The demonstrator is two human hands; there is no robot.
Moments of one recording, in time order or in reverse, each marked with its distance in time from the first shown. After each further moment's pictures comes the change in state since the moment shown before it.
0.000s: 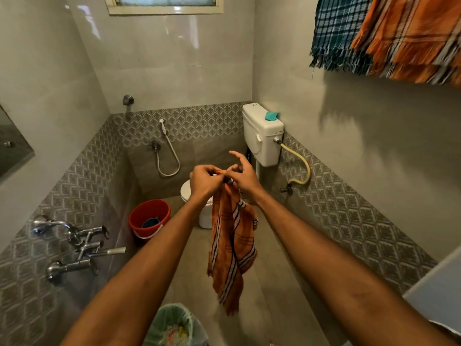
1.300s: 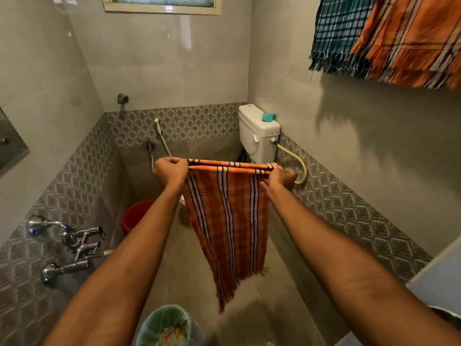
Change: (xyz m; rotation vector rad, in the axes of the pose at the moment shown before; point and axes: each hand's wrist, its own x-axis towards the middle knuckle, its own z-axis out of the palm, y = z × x) left_hand 0.028 -0.004 -0.073 -0.007 0.495 -0.183; right_hand 0.006 0.004 -0.034 0.343 0.942 0.435
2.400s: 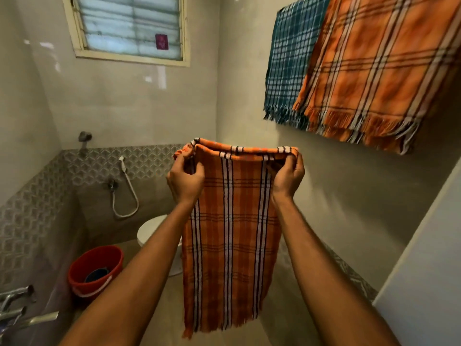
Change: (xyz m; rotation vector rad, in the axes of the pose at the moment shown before) left_hand -0.062 0.101 0.103 -0.401 -0.094 0.564; right_hand 0.020 -0.155 -0.066 0.255 -0.086 -0.739
